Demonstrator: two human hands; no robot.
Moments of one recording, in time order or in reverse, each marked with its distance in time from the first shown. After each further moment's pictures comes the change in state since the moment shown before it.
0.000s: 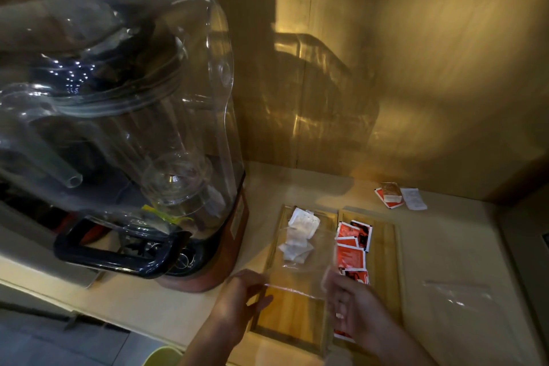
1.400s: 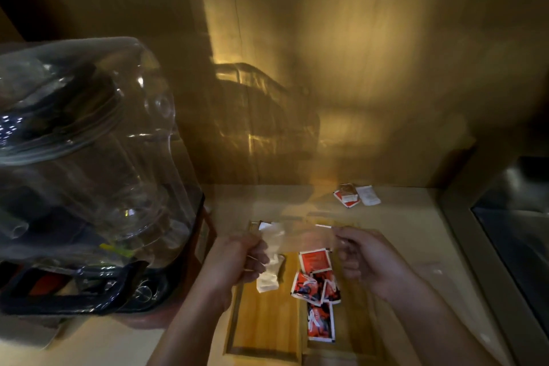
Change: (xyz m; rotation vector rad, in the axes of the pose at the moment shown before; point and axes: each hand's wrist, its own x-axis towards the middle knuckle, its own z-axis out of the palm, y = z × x) left_hand -0.072 0.066 0.081 0.460 -0.160 0.360; right_hand -0.073 -0.080 -0.030 0.037 -0.088 -0.372
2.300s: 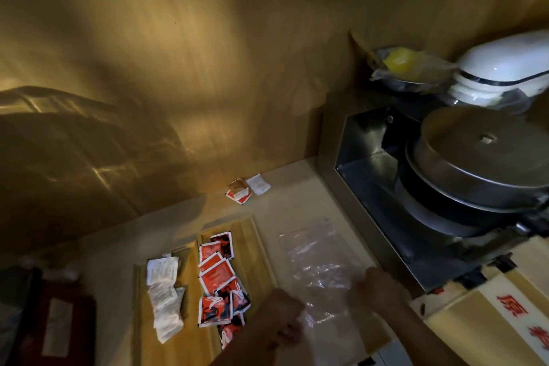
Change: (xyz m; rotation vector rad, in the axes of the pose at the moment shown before) left_hand 0.056 -0.146 0.207 0.690 -0.592 -0.404; right_hand -0.032 0.088 -0.211 -1.076 0.783 0.327
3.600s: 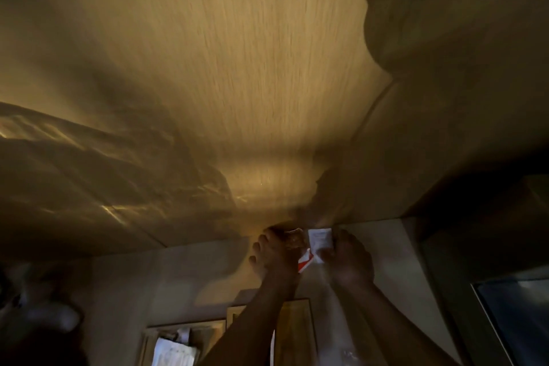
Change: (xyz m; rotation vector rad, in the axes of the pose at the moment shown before) left_hand 0.149 0.136 -0.181 0.157 0.788 0.048; right_hand 0.188 -0.261 0.016 0.018 0.045 -0.411
